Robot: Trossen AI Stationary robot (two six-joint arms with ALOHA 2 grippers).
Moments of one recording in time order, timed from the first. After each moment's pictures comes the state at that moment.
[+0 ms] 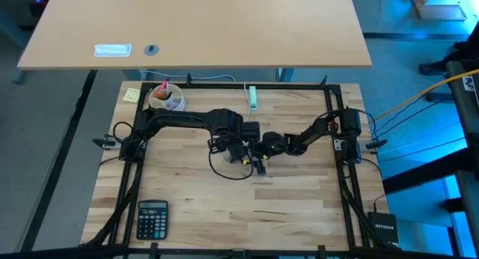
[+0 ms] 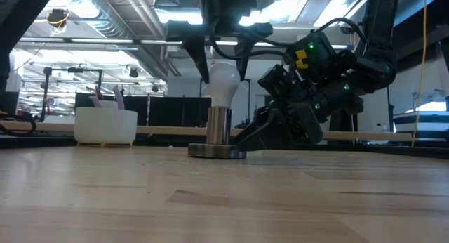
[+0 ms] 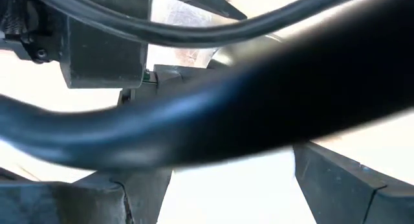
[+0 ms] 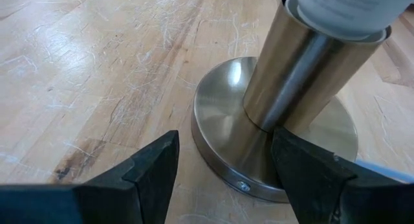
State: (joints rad) left arm 0.01 2.09 1.99 -1.28 -0.20 1.22; right arm -0.05 1.97 0.64 0.86 -0.18 -0.19
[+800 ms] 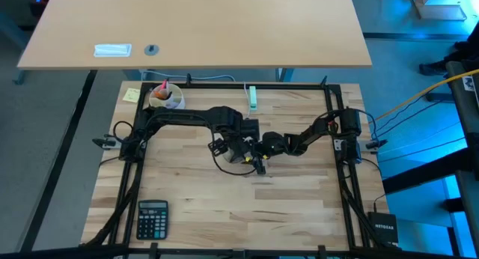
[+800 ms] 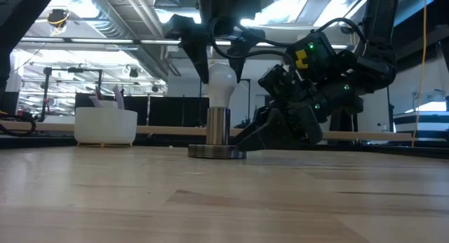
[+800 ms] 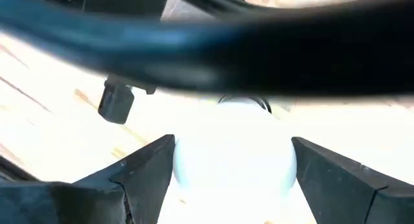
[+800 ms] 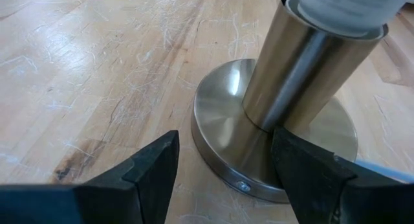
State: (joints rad) left arm 0.04 2.09 1.99 -1.32 -0.16 1.00; right arm -0.05 1.97 0.64 0.86 -0.18 -0.19
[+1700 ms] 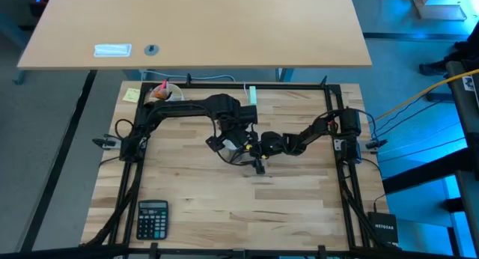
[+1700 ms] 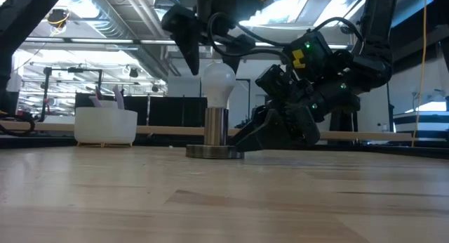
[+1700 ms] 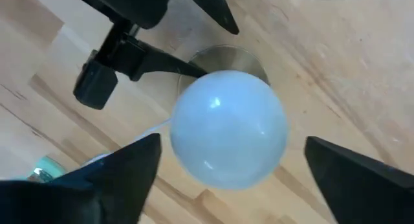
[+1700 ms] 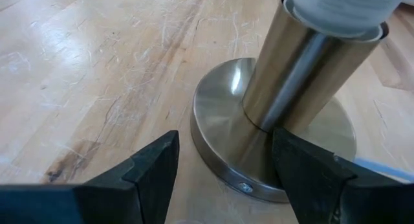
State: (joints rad) left arm 0.12 2.09 2.04 -1.40 0.05 0.95; right arm -0.05 1.98 0.66 0.83 -0.18 -0.21
